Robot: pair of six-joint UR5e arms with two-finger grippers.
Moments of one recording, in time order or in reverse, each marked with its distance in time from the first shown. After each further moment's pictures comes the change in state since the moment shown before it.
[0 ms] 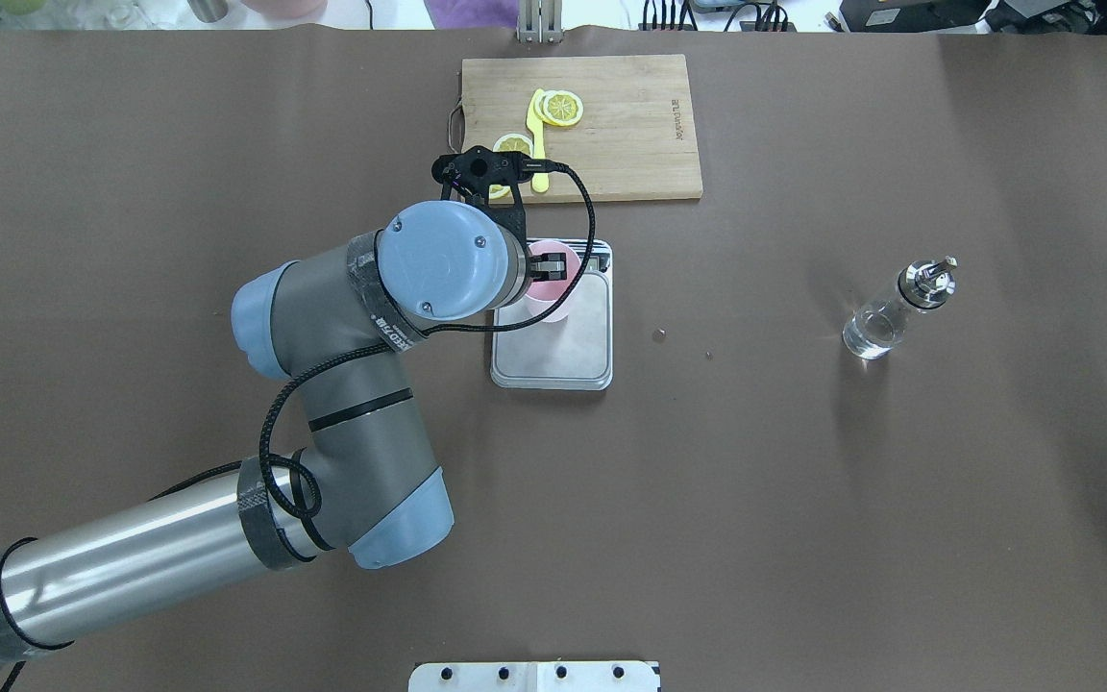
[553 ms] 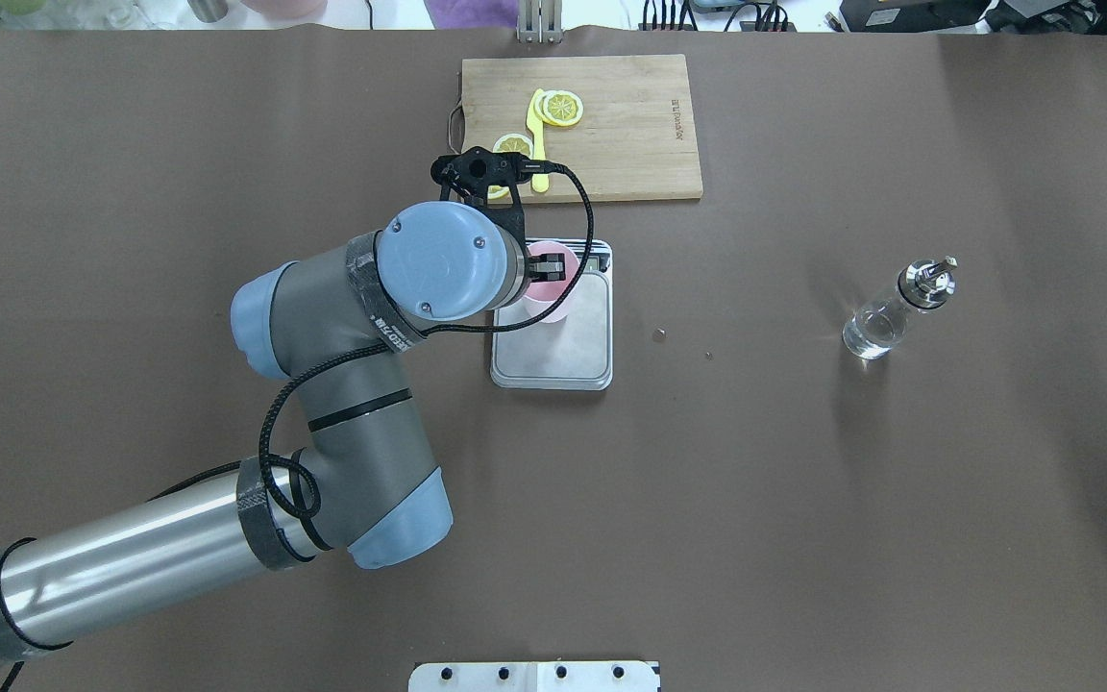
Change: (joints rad) left arm 0.000 0.001 -0.002 0.000 0.000 0.003; right arm 0.000 -0.003 0.000 0.000 0.000 0.000
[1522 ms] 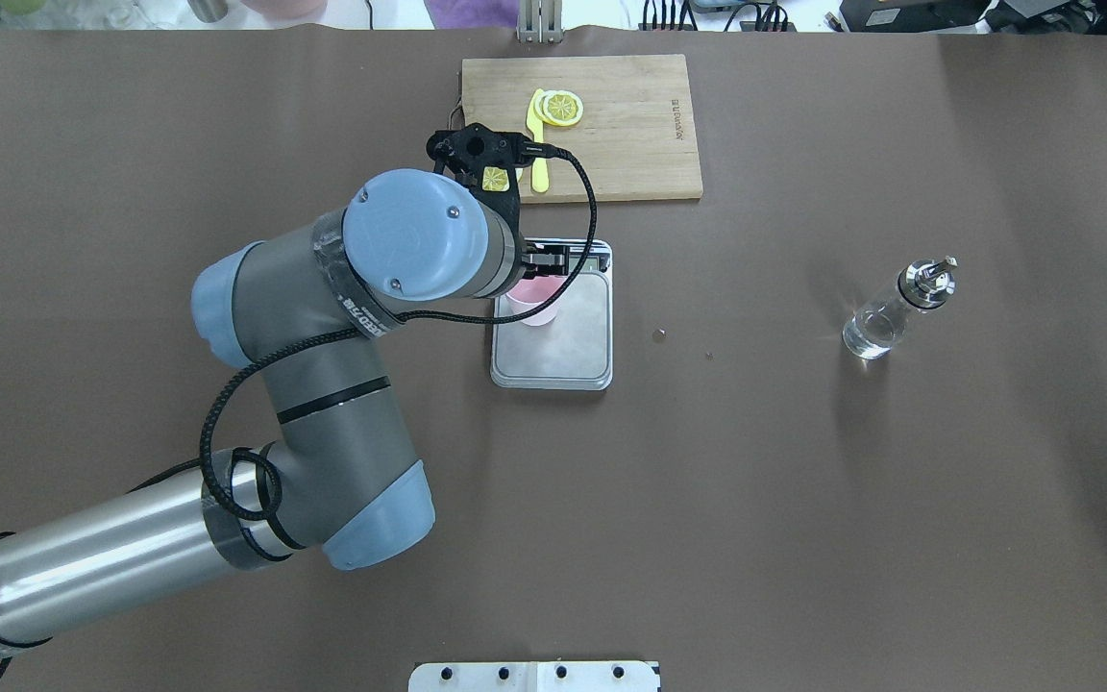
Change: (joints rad) left arm -0.044 0.009 -0.115 0.096 -0.087 0.114; right arm 0.000 0.002 0.001 0.000 0.000 0.013
